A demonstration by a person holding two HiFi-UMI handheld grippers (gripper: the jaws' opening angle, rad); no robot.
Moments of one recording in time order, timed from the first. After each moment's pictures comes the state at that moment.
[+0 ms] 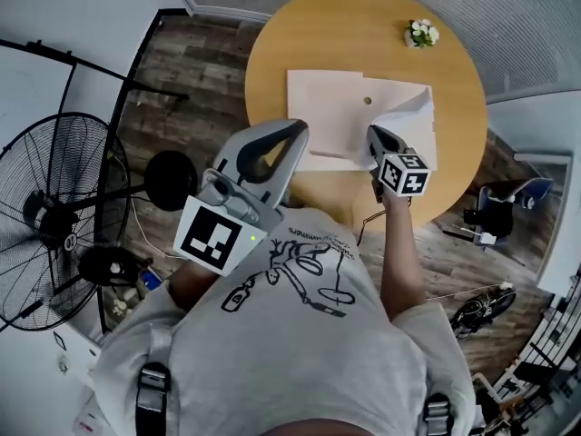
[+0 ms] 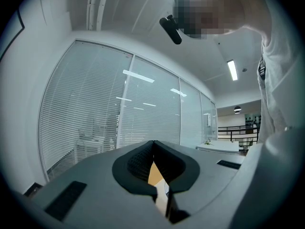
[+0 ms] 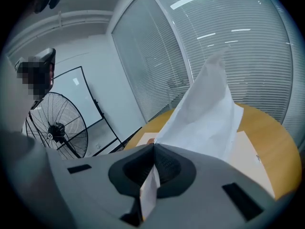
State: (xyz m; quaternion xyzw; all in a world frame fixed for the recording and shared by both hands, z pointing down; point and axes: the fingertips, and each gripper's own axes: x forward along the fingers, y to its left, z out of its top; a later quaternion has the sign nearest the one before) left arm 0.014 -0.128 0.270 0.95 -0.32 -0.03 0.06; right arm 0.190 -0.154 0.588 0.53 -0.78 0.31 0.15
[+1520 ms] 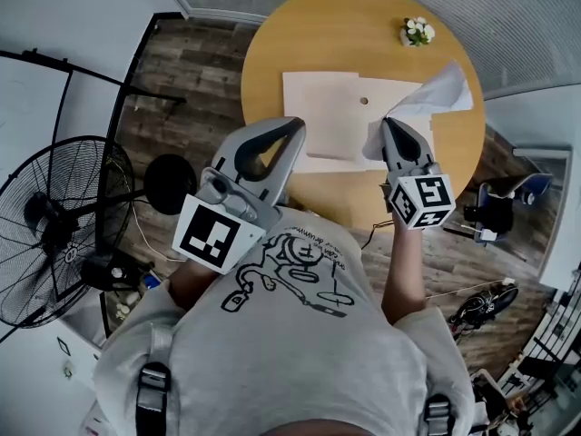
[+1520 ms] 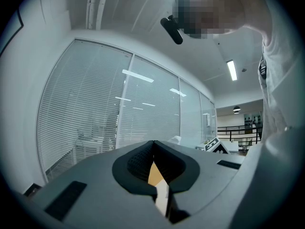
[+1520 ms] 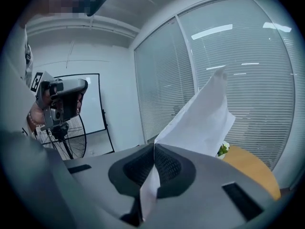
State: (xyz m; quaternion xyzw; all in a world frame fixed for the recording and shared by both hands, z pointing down) left arm 0.019 -0.138 0.268 0.95 -0.31 -0.03 0.06; right arm 0.177 -0.151 0.425 0.56 -0.81 0.15 0.12
